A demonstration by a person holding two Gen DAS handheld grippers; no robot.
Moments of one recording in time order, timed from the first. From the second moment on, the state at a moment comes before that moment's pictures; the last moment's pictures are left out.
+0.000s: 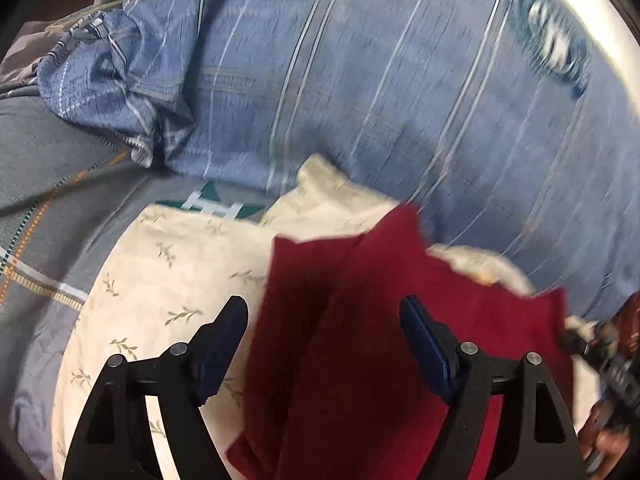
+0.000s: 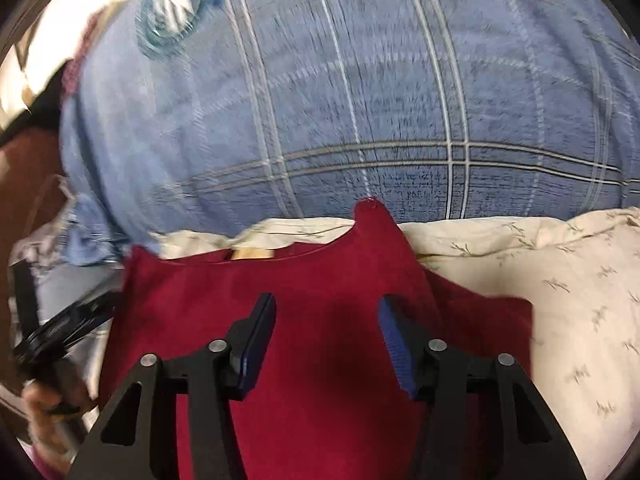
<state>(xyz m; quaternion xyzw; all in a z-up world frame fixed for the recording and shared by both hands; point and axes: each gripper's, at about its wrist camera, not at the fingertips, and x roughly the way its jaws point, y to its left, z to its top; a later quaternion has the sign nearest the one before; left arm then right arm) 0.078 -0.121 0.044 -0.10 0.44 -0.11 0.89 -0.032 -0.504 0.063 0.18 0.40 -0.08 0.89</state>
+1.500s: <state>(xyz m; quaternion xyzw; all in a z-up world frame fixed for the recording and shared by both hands) -0.035 -0.084 0.051 -0.05 0.46 -0.08 0.88 0.064 -0.309 0.037 0.08 0.43 0.07 0.89</state>
